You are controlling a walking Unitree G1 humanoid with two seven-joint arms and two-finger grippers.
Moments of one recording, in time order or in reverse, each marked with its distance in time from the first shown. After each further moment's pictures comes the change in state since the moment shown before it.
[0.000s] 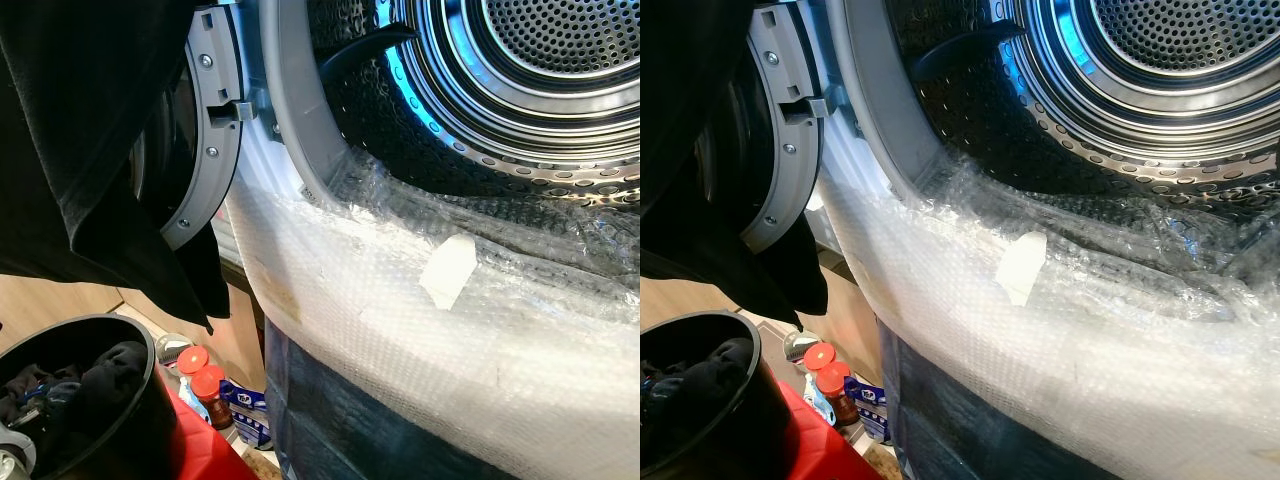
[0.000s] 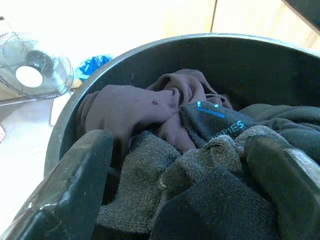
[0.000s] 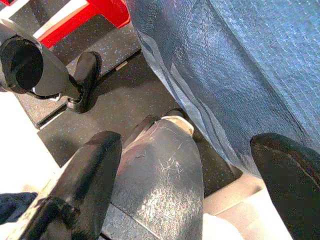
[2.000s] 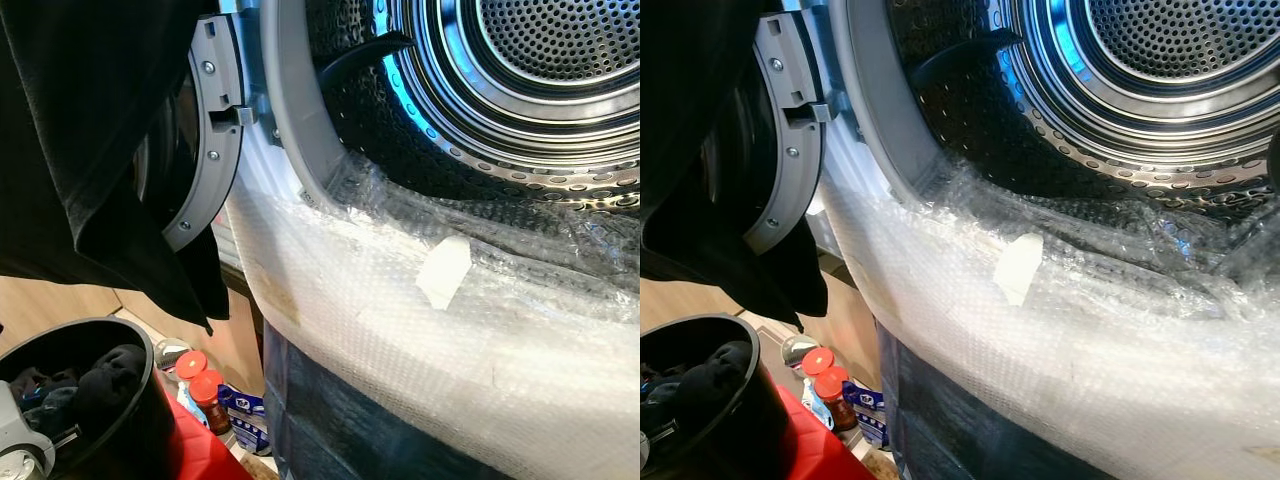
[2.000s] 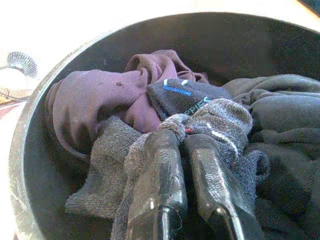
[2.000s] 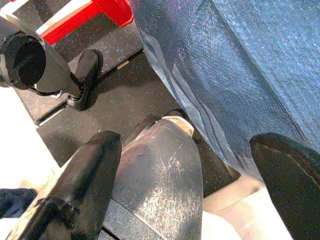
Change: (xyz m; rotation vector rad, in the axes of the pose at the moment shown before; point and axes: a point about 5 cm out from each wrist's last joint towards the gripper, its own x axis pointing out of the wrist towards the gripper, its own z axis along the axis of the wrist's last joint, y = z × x) left arm -0.004 -0.010 -0.014 0.066 0.056 -0.049; right arm 0.000 0.001 0.004 -0.034 -0.002 0.015
